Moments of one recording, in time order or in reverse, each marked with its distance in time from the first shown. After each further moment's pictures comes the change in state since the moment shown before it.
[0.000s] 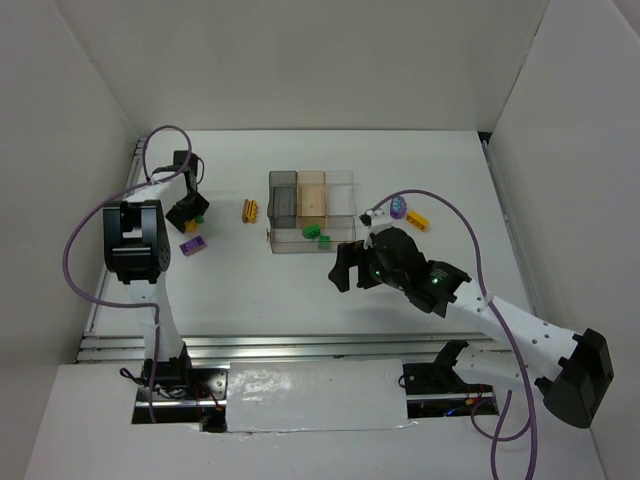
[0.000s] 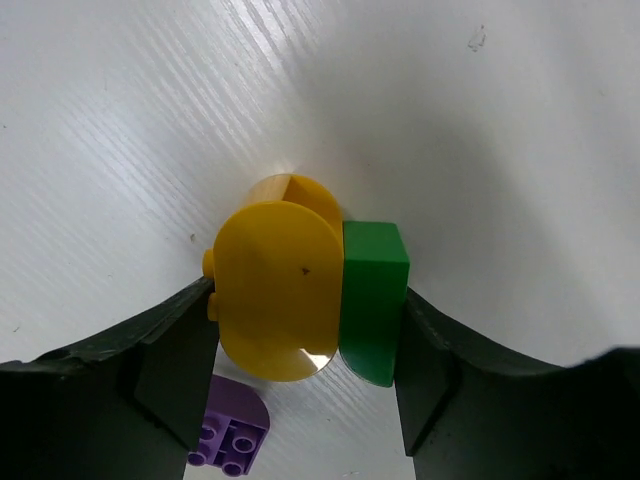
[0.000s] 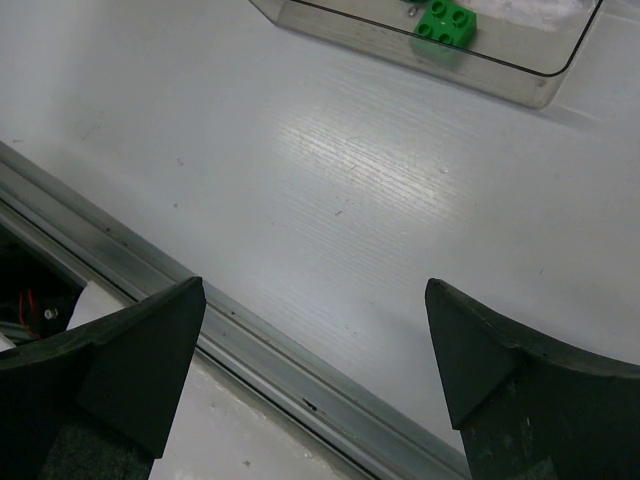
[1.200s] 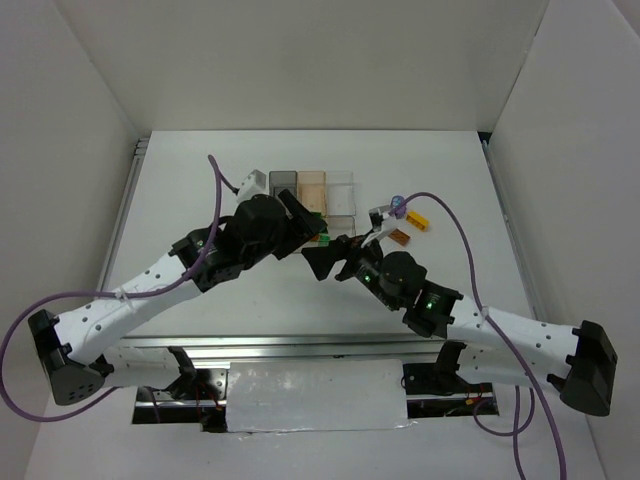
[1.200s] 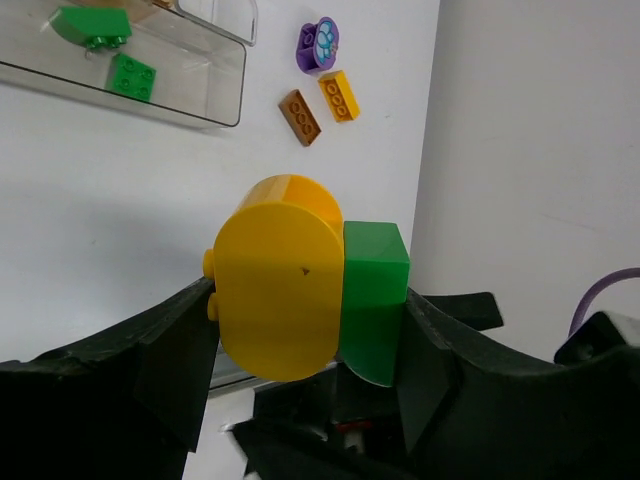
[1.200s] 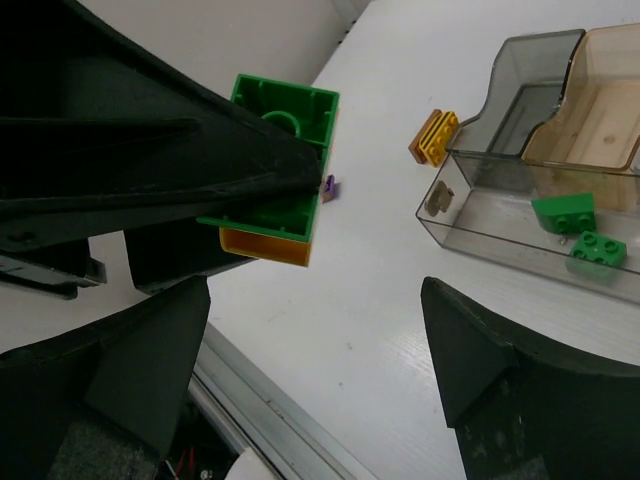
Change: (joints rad) left arm -0.952 -0.883 -0.293 0.124 0.045 -0.381; right arm 0.215 -0.064 -0.128 0.630 0.273 0.122
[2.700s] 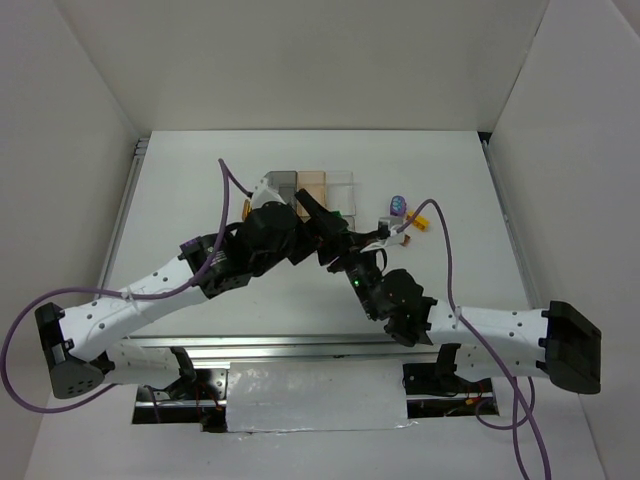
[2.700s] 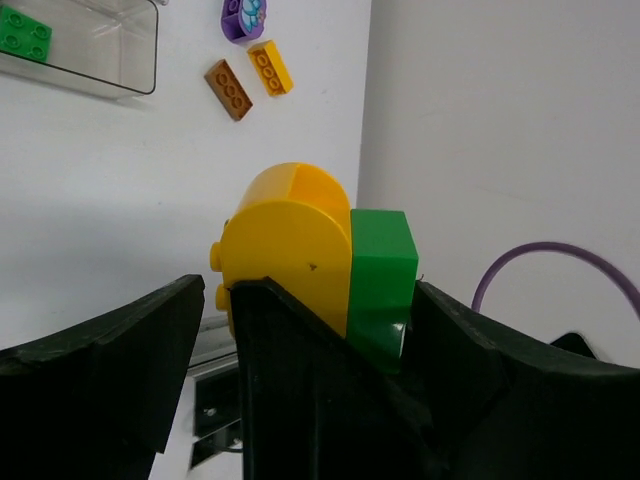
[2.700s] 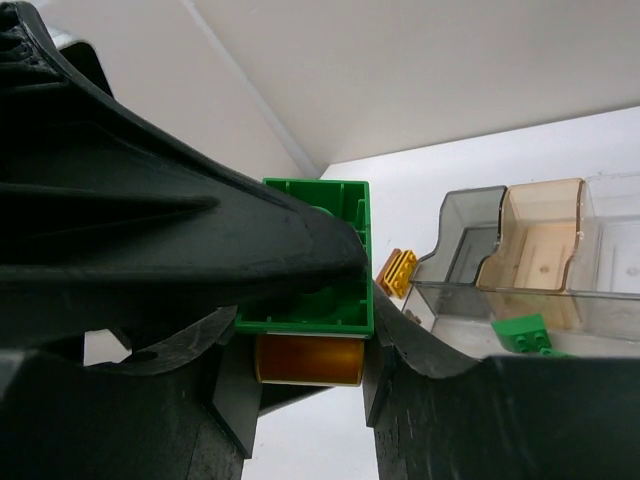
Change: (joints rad) left arm -0.120 0.032 0.022 0.096 -0.043 -0.094; right arm 0.148 0.155 -0.063 0.554 0.413 -0.271
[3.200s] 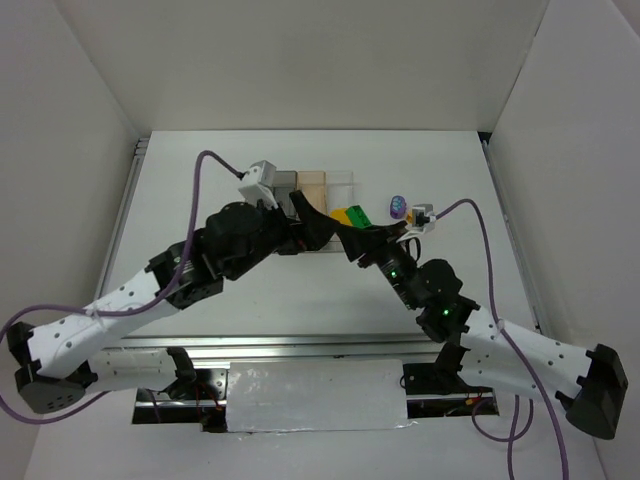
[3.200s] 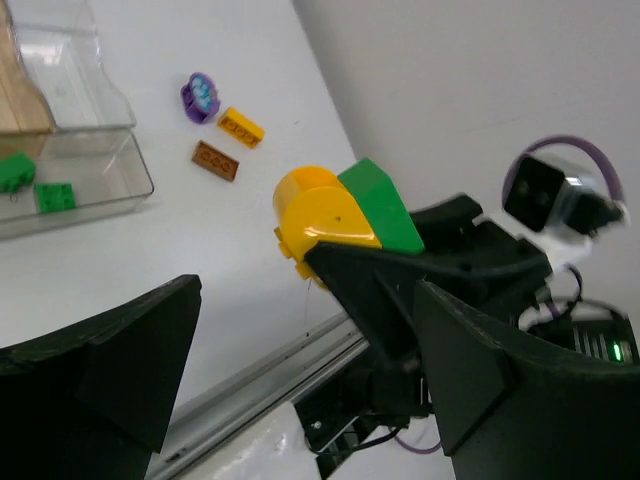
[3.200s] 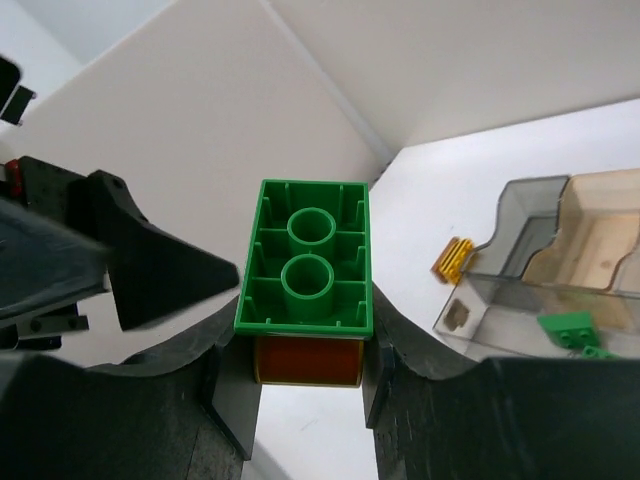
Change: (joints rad) left arm -0.002 -0.105 0.003 0.081 0.042 0.444; right arm -0.204 -0.270 -0.055 -0.243 -0.354 0.224
